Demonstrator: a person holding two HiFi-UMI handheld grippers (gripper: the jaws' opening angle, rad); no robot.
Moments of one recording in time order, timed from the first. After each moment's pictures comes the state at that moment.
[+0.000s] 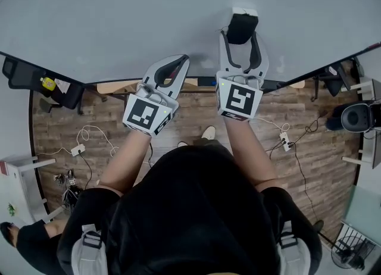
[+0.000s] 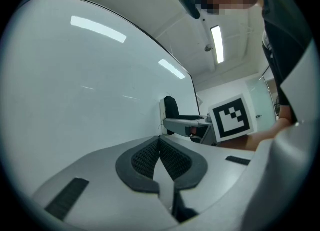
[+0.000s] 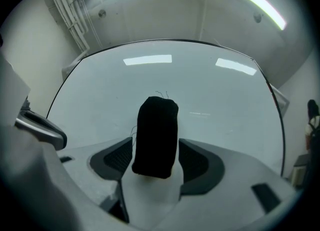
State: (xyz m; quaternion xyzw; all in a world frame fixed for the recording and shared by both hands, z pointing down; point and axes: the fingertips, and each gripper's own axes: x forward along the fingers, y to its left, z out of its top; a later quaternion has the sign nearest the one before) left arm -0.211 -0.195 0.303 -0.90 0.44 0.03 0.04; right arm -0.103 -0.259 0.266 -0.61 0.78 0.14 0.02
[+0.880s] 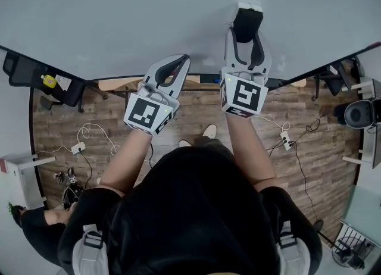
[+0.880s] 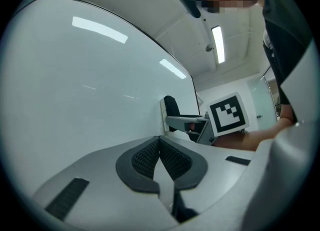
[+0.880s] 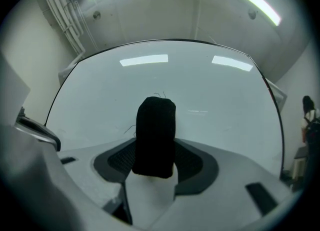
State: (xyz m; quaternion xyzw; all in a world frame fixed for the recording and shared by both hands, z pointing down) left arm -0.217 -0.188 0.309 -0.90 0.44 0.02 0.04; right arm -0.097 -0.260 0.268 -0.62 0.78 0.12 0.03
